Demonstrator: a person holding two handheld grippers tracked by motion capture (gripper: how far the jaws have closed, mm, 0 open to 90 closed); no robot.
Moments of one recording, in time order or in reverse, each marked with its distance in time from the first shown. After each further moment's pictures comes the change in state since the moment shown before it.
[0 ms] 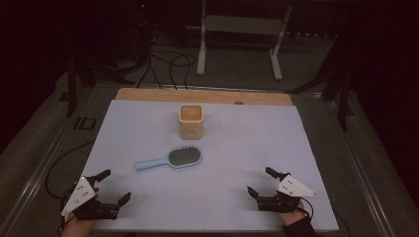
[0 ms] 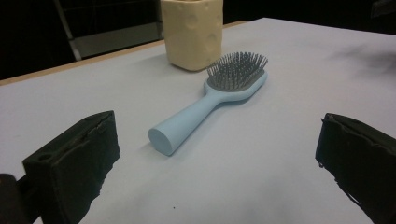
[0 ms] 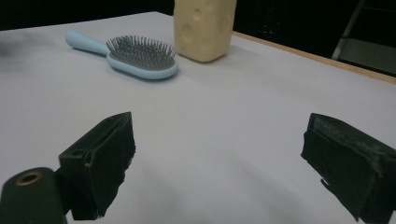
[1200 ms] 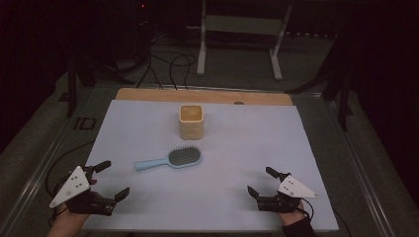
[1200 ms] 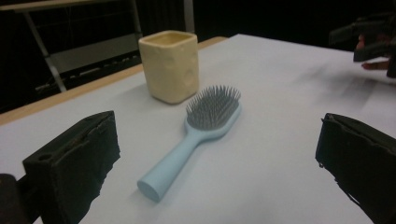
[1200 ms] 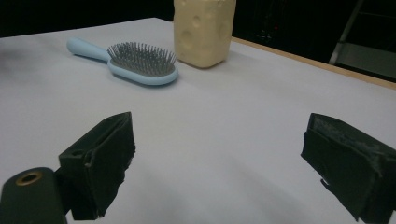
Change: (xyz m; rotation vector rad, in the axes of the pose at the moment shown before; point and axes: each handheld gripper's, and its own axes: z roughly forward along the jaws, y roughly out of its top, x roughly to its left) left arm 0.002 0.060 -0.011 -0.013 -0.093 0.036; right arm 0.002 0.002 -0.002 -0.018 -0.005 0.000
